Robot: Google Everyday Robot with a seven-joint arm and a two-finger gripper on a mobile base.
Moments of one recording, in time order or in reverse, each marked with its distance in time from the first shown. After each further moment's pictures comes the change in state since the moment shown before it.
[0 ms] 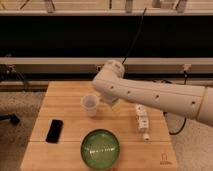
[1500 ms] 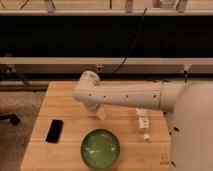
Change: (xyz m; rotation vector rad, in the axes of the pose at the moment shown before) arm -0.067 -0.024 0.064 -0.064 -0.040 -0.205
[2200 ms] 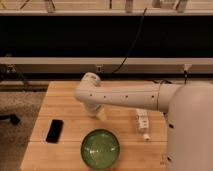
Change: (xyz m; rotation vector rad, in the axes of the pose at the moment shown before) arm -0.002 0.005 0.022 -0.030 -0.026 -0.009
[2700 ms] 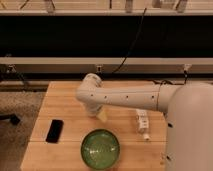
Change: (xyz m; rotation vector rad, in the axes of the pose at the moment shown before) arm 0.001 0.004 0.007 -0.010 -0.018 -0.001
